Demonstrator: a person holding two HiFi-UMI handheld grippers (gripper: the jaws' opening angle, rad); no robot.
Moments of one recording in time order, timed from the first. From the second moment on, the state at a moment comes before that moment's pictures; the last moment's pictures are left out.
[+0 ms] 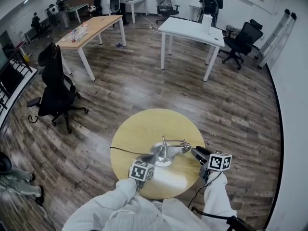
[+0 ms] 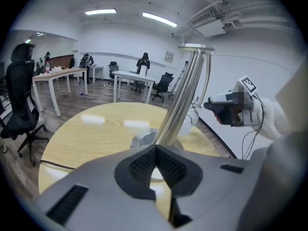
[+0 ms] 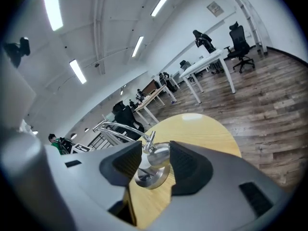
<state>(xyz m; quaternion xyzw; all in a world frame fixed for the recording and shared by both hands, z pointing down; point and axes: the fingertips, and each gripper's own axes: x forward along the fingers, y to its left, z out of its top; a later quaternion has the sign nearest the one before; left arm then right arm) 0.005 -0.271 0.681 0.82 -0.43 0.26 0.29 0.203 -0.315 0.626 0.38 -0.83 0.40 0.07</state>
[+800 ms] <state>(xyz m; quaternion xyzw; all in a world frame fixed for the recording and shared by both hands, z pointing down) 0.011 -0.226 0.618 0.85 -0.43 0.16 0.26 0.098 -0.242 0.613 0.48 -0.80 0.36 0.07</state>
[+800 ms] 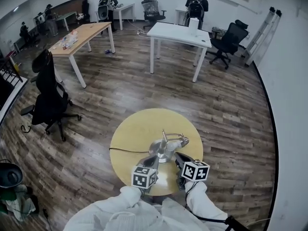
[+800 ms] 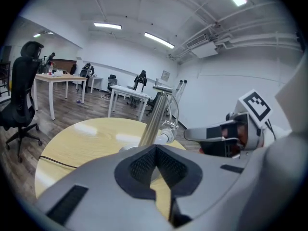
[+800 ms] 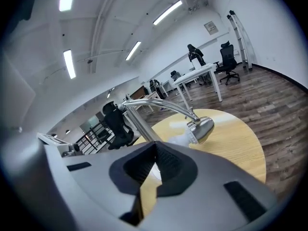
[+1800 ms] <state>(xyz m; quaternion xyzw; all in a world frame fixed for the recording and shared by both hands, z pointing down) 0.005 -0.059 0.594 0.82 -0.49 0.15 0.25 0.098 -0.084 0.593 0.51 -0.80 0.30 0.06</state>
